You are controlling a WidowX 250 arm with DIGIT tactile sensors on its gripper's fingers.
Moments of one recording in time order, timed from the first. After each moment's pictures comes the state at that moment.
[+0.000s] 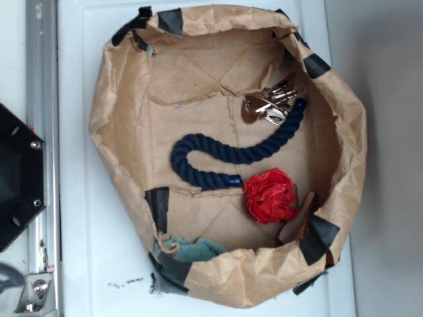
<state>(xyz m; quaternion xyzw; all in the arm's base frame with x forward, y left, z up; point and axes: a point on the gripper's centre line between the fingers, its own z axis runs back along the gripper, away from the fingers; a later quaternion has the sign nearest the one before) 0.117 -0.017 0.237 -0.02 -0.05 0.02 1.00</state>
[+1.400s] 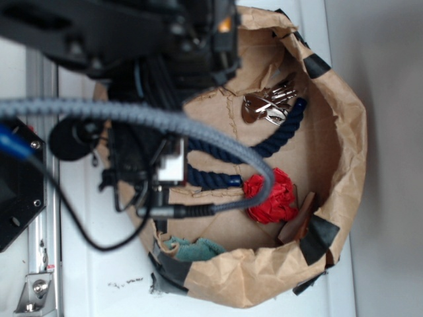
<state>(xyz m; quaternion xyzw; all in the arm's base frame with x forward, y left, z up) 0.224 0.013 0.228 0.01 -0.09 -0.05 0.99</state>
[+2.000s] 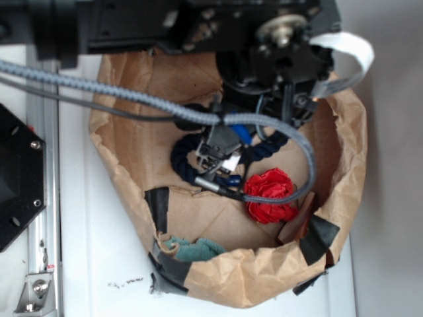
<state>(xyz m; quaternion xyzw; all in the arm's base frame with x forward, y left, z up) 0.277 0.021 0.131 -0.02 -0.05 -0.27 0.96</state>
